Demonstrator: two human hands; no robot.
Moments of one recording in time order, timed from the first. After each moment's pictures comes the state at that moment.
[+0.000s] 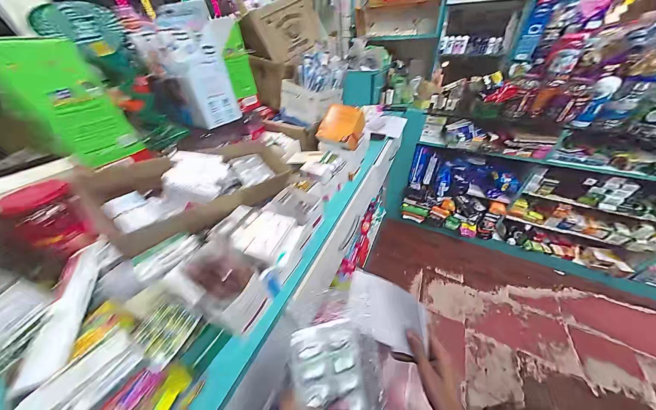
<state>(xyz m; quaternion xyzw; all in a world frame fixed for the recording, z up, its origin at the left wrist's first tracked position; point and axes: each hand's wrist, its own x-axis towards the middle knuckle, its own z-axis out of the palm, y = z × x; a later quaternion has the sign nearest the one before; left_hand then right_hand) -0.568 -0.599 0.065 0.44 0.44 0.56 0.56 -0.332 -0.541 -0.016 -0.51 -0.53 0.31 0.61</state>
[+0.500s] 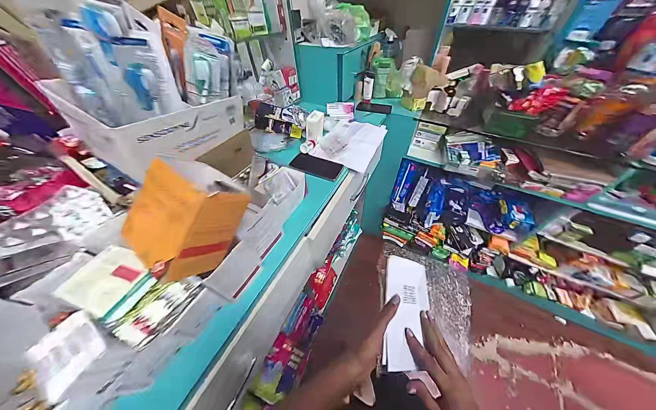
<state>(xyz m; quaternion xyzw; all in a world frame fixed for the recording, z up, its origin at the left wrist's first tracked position) -0.208 -0.097 0.058 0.39 0.41 0.33 0.76 -0.029 -0.173 -0.014 -0.50 -0.77 0.11 0.39</state>
